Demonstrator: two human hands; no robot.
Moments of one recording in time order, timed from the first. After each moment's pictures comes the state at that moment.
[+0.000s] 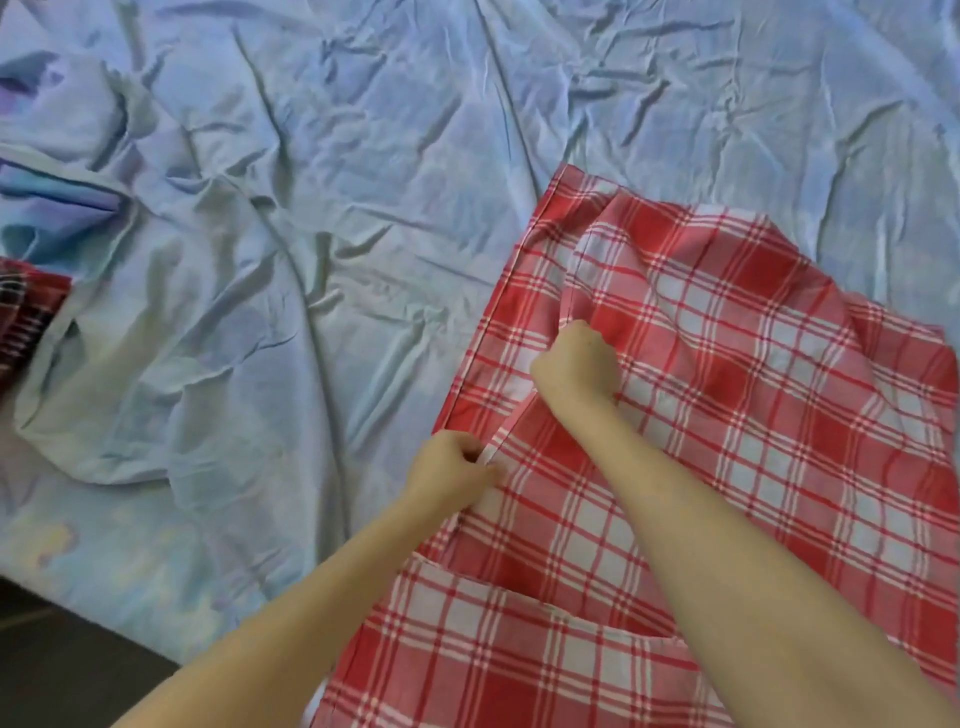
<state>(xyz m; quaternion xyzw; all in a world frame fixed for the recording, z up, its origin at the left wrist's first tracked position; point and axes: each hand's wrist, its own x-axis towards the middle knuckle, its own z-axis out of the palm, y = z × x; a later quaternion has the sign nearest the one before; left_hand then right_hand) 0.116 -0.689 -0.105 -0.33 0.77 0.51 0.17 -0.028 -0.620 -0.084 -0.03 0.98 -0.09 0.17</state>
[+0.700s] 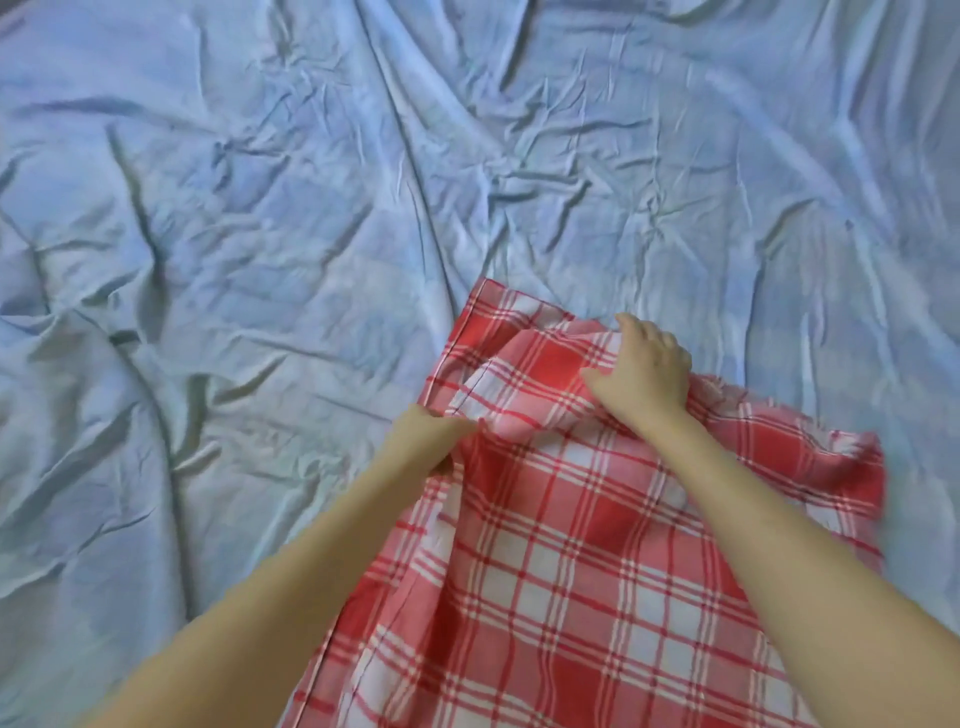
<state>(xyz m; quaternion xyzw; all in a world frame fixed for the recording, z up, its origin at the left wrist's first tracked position) -0.083 -0.723 -0.109 -0.41 0.64 0.63 0.15 -0.226 -0.551 -0.078 -0.13 0.99 -0.01 0.06</state>
